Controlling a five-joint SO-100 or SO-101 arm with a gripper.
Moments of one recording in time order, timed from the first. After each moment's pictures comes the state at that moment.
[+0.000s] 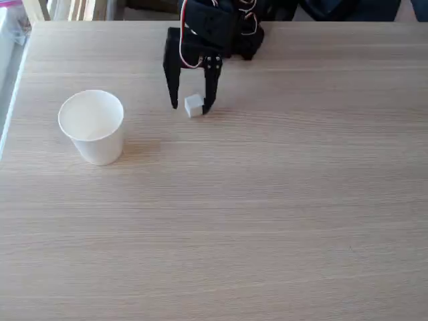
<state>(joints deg) 30.4 150.1 160.3 51.2 -113.0</state>
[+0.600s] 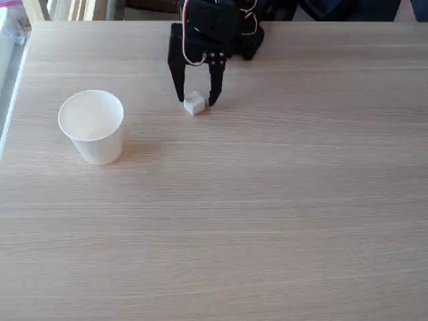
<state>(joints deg) 29.0 150.1 158.2 59.0 -112.3</state>
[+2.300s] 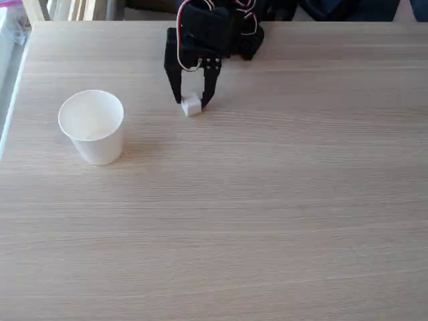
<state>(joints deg) 31.0 142.5 156.6 56.1 -113.2</state>
